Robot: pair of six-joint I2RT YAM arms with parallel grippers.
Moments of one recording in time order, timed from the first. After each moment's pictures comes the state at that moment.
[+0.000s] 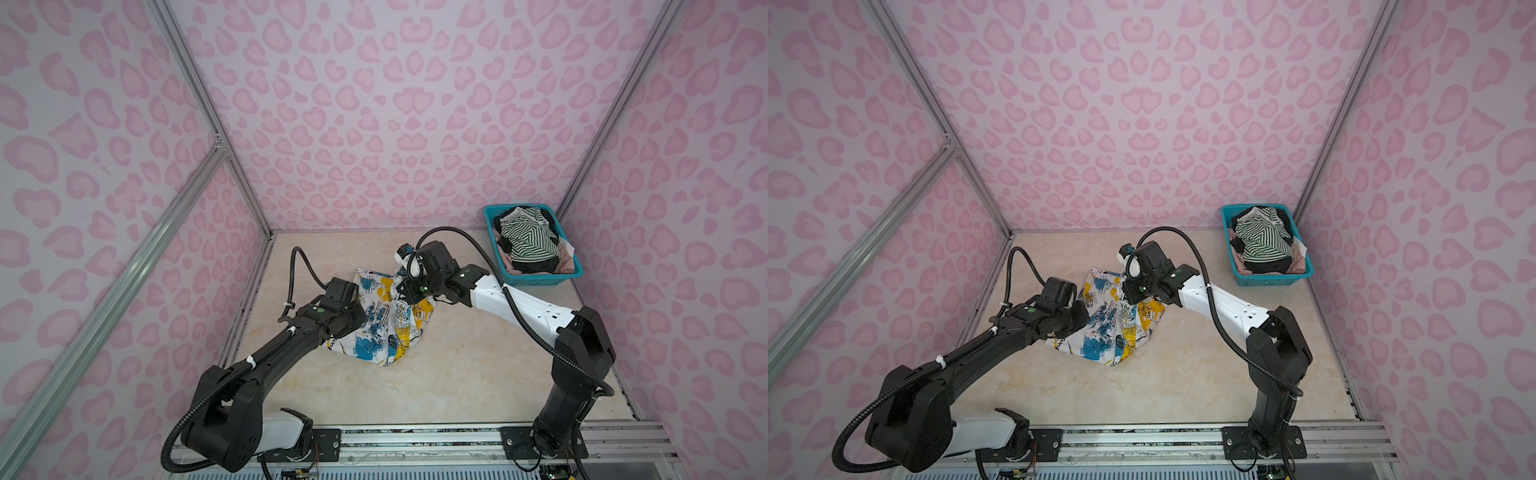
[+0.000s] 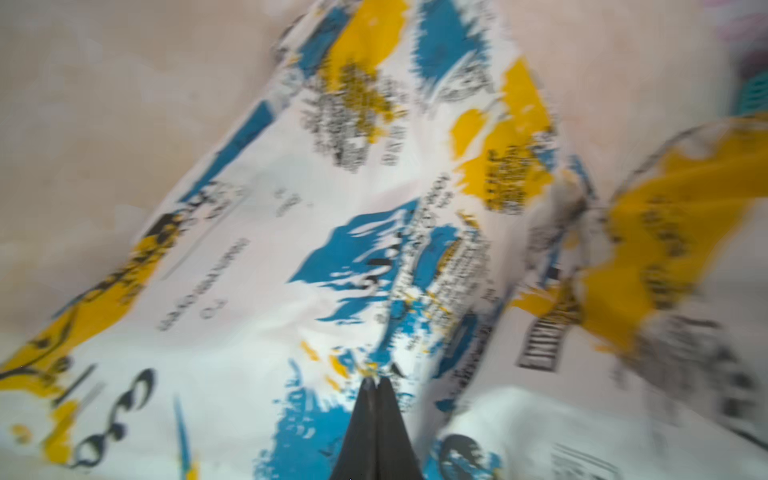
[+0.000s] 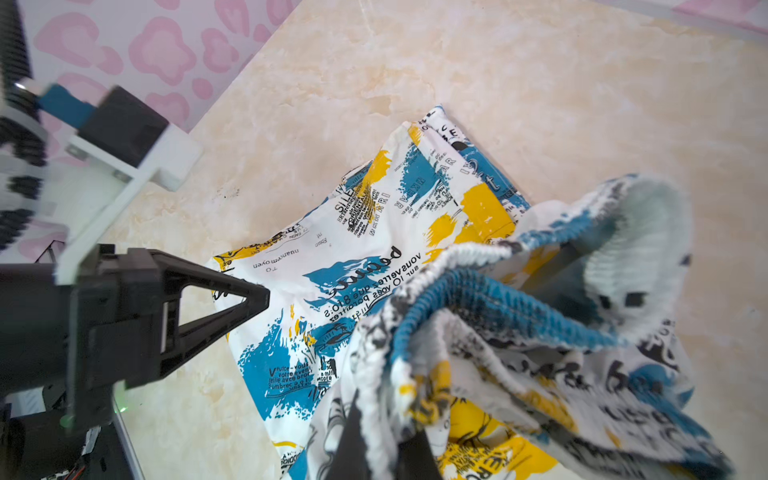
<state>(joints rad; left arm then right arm) -0.40 1.36 0.81 -0.53 0.05 -0.82 0.78 1.77 1.46 -0.43 -0.23 0.16</state>
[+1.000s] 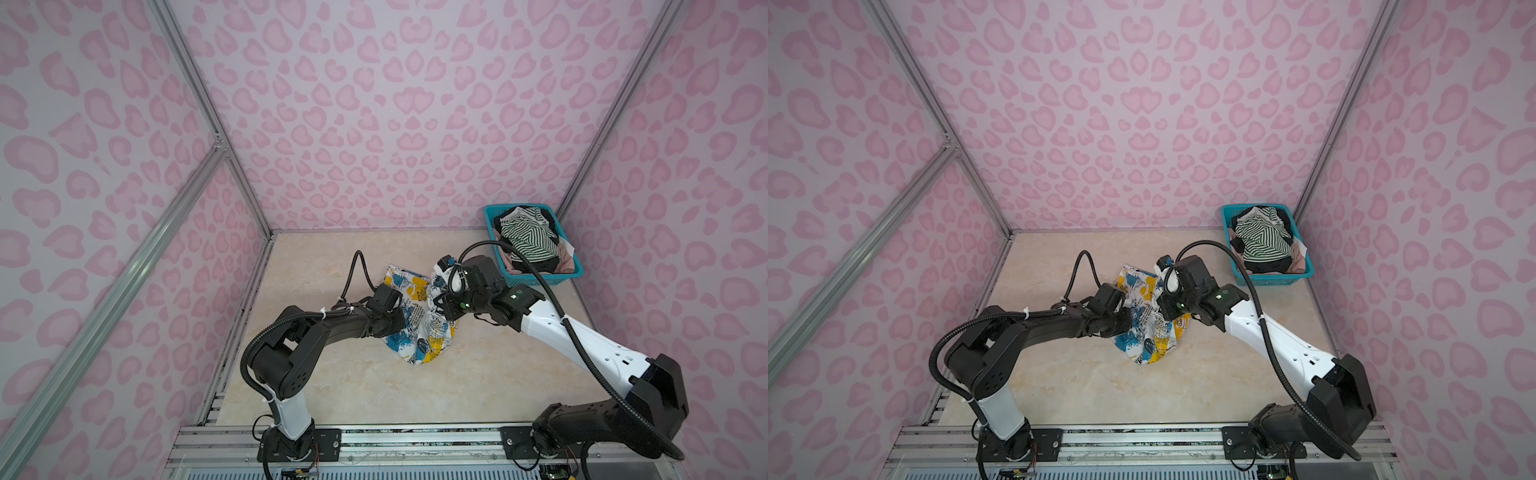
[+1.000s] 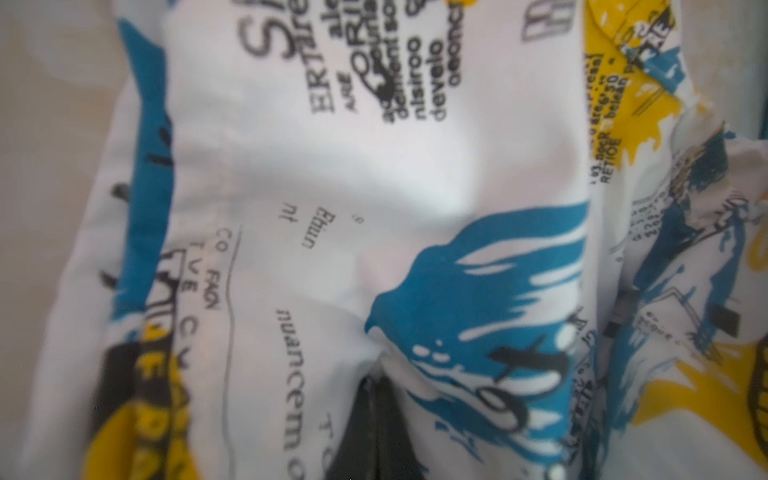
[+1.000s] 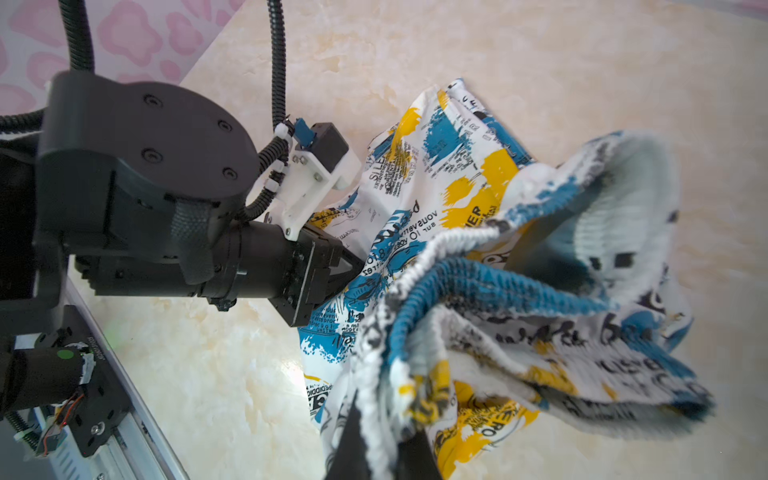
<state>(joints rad) -0.69 1.80 0.96 -0.19 0.12 -0.83 0.67 1.32 1.11 -0.54 -0.18 0.13</state>
